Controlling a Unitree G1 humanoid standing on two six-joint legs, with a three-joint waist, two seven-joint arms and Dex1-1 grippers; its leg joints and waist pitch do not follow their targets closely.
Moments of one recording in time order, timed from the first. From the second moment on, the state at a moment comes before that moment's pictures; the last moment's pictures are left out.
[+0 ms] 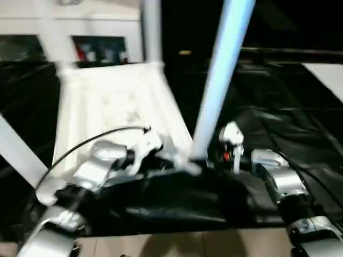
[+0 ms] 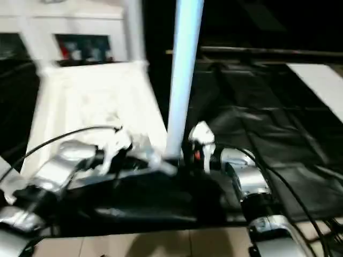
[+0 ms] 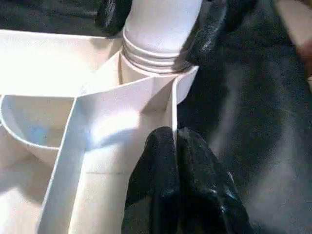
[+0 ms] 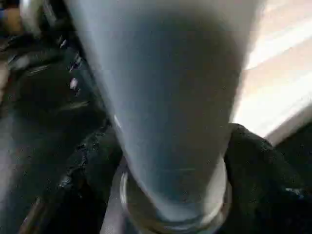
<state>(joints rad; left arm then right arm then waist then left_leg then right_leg) -0.53 0.38 -0.29 0.47 -0.03 0.17 -1.25 -0.51 -0.33 0.15 0.63 0.15 0.04 1.23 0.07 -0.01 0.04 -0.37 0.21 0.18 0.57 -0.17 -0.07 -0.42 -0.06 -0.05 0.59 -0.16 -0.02</state>
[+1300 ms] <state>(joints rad) -0.61 0.22 -0.26 0.60 0.03 0.19 -0.97 -0.50 -0.16 0.02 0.65 0.14 0.08 0.74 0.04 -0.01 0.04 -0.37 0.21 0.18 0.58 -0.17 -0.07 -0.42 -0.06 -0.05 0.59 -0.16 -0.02</state>
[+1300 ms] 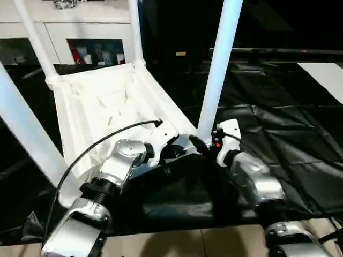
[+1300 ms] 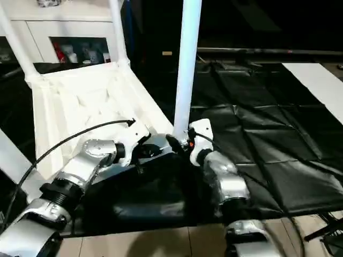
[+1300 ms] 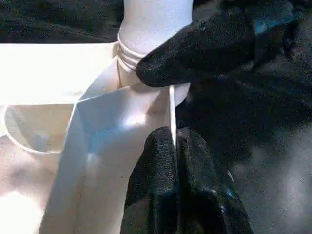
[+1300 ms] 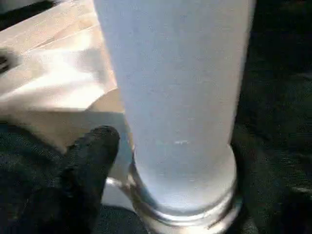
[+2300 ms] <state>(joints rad) -0.52 0.37 -0.29 0.47 -0.03 0.15 -1.21 -0.42 -0.30 0.13 0.52 0.19 0.11 1.12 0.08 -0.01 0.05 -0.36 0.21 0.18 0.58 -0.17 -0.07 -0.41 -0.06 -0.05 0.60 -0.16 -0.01</state>
